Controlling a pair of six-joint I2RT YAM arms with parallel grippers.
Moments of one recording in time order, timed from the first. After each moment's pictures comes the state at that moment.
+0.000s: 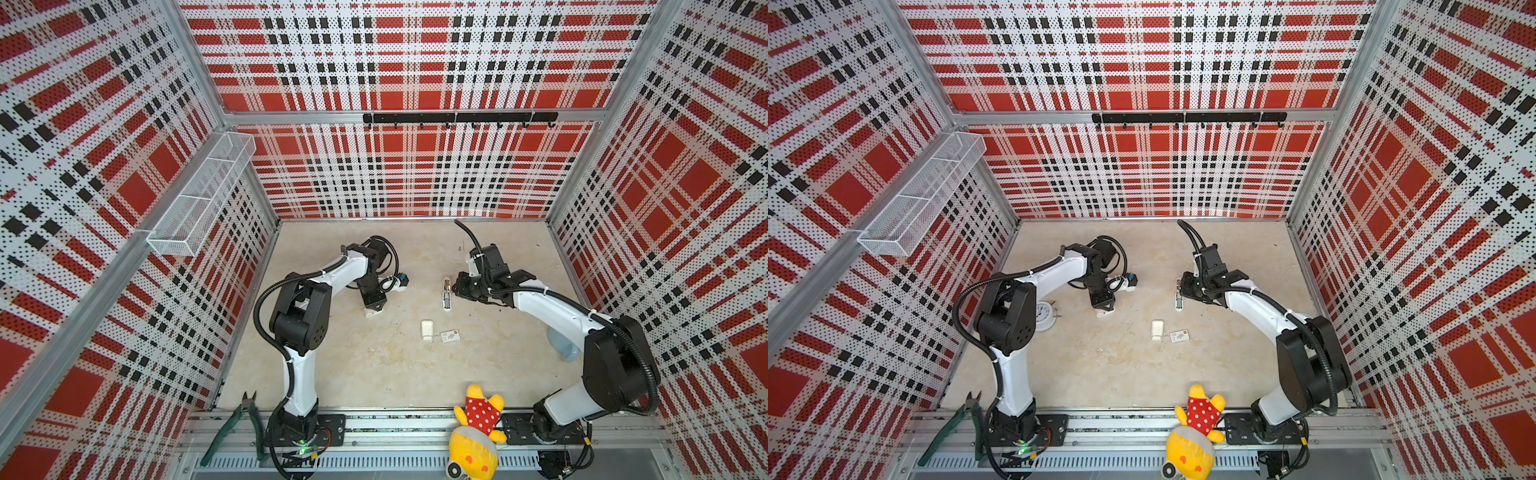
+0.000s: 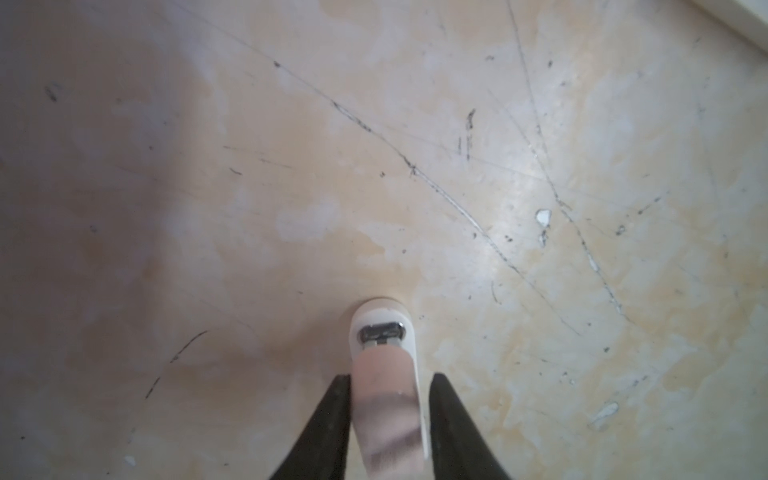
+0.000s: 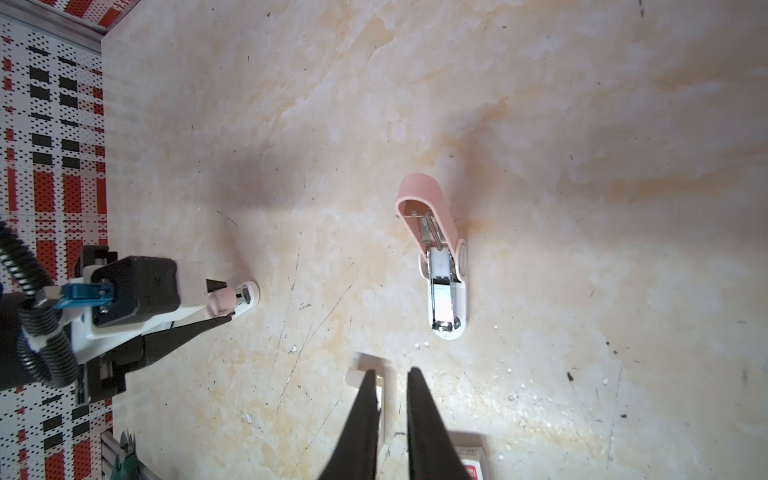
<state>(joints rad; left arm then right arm) -0.41 2.00 1.49 -1.00 0.14 0.86 0.43 1.54 1.06 -0.43 -0.19 0.62</state>
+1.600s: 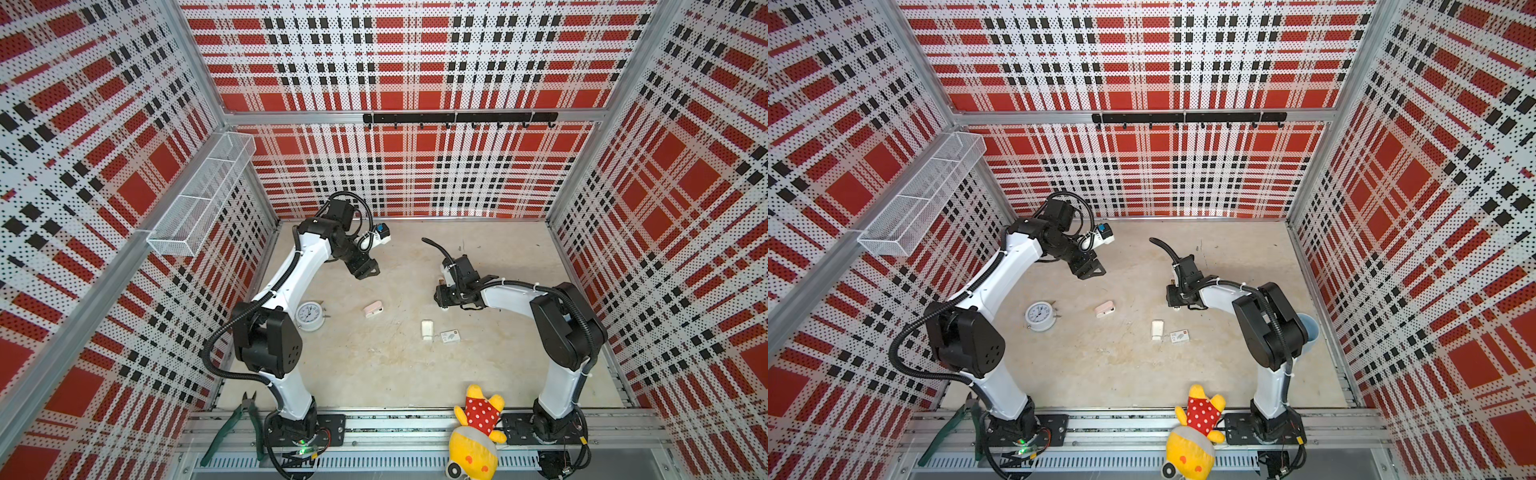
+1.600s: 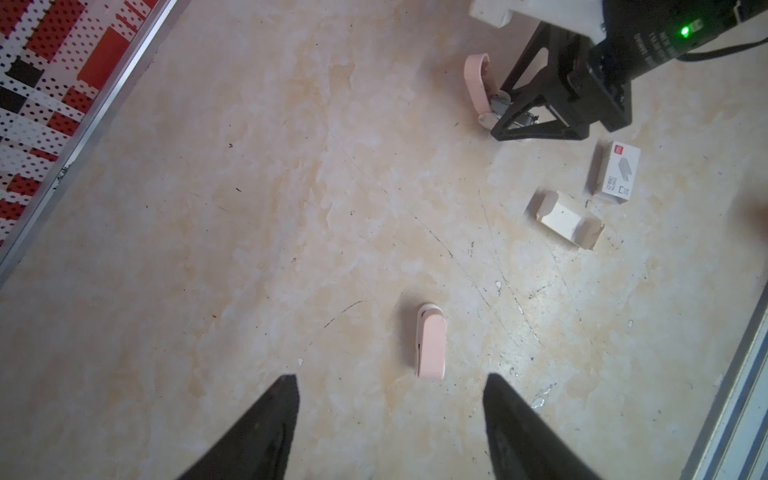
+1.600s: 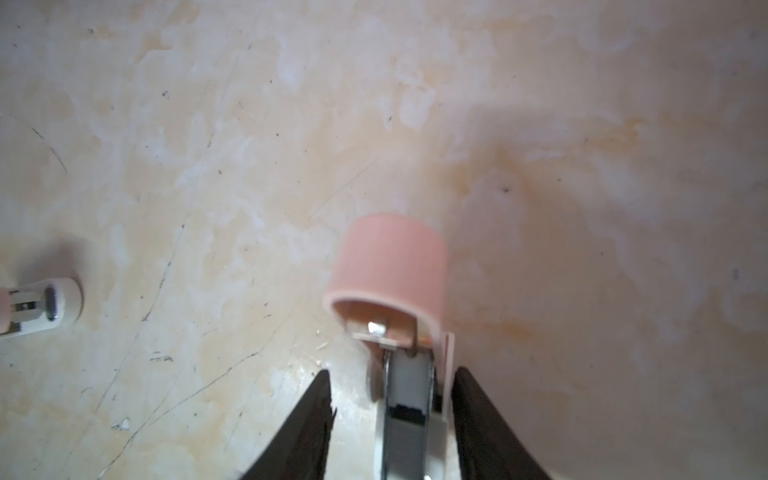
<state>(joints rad) -0.25 1.76 1.72 -1.09 0.39 0.75 0.52 1.87 1.10 -0.23 -0.07 0.33</state>
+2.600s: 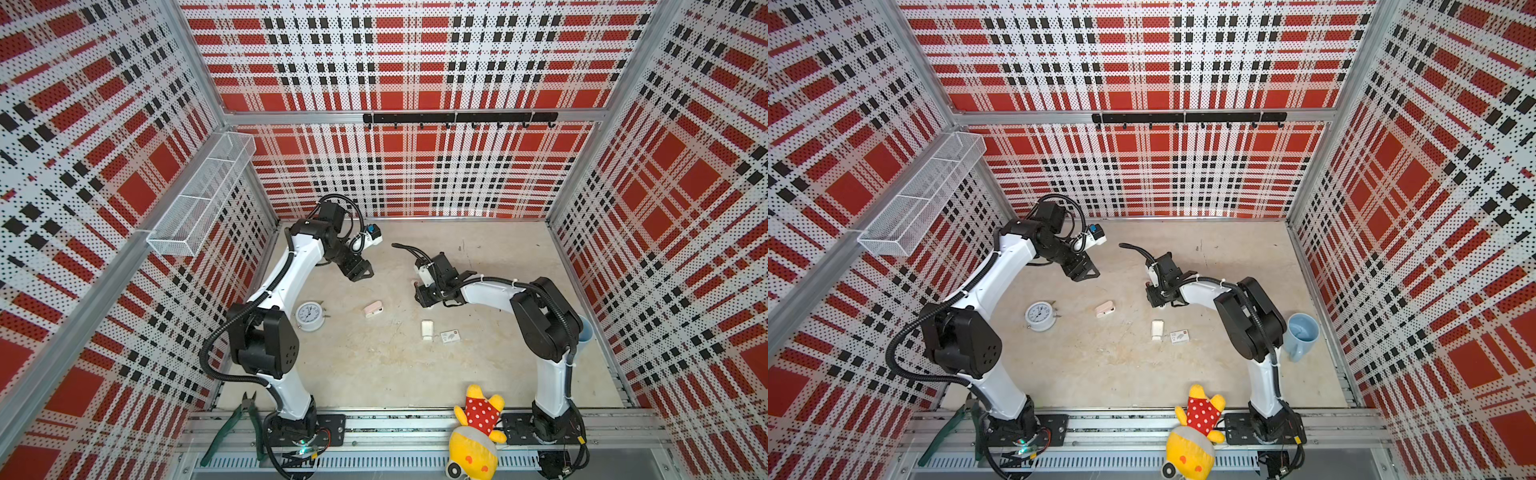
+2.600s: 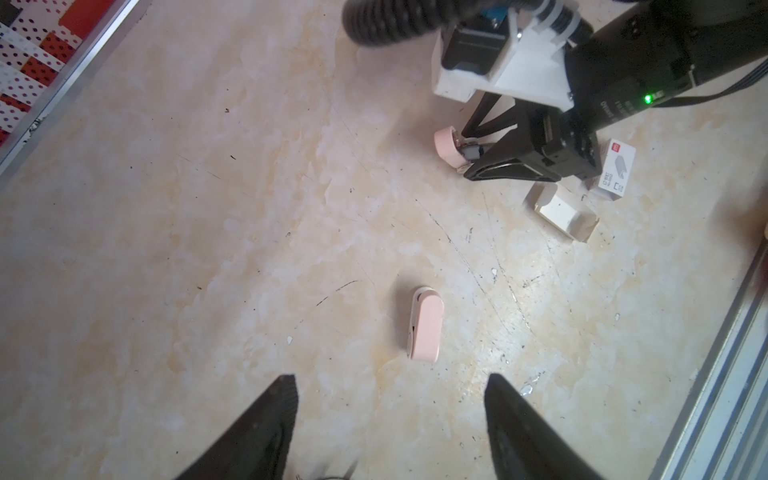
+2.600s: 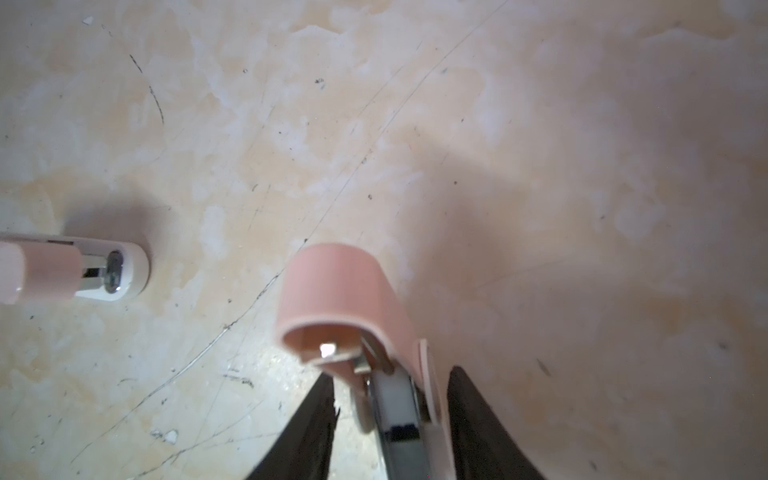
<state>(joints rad) -0.19 1.75 1.69 -1.11 0.42 0.73 0.62 1.96 1.26 -0.27 -0.10 0.15</state>
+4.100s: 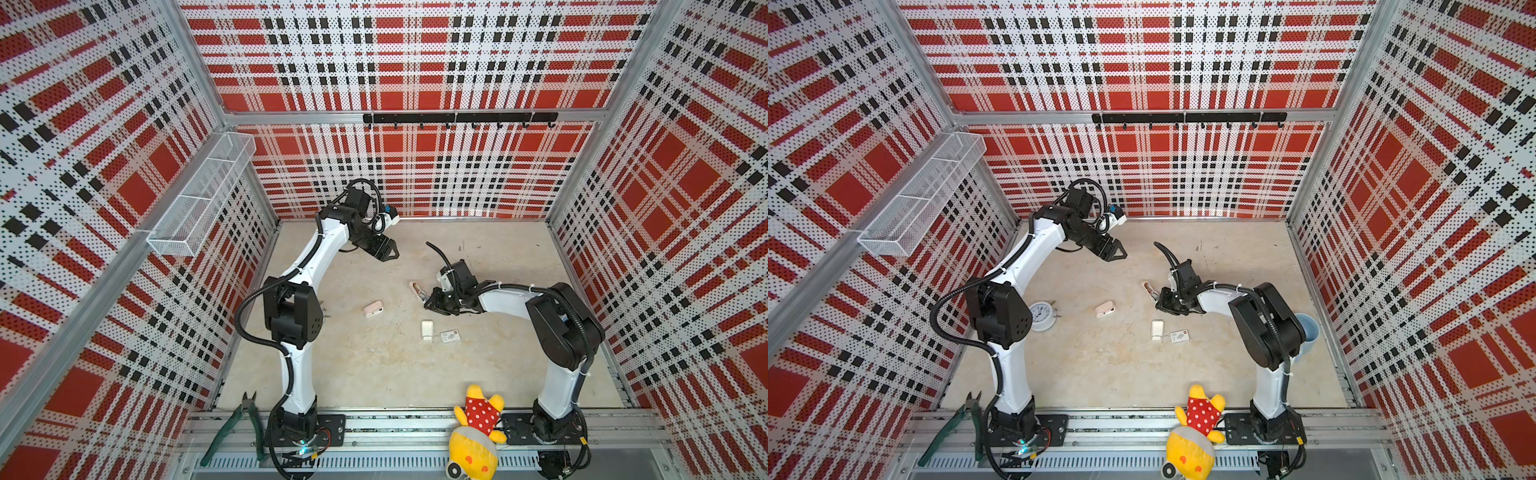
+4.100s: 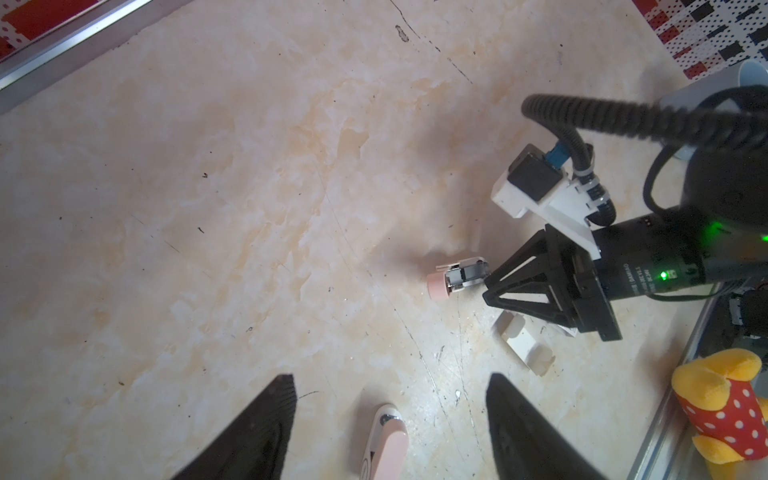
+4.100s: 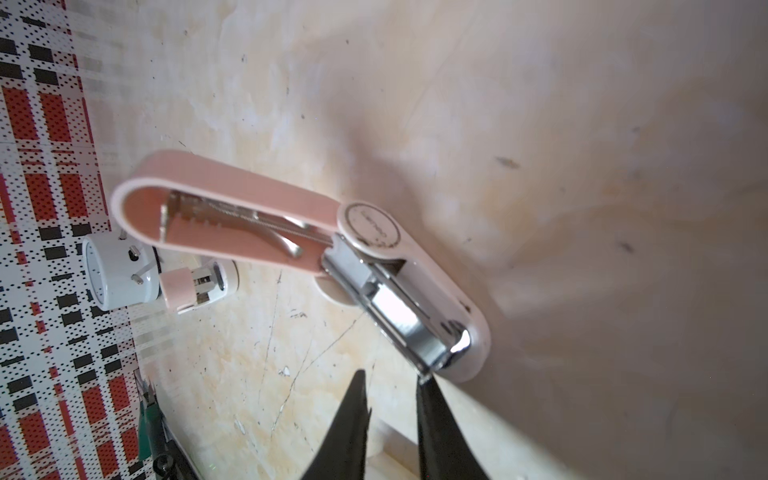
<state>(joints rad) -0.29 2.04 2.02 -1.09 0.49 0.36 0.53 1.87 1.05 -0.15 -0.37 0.69</state>
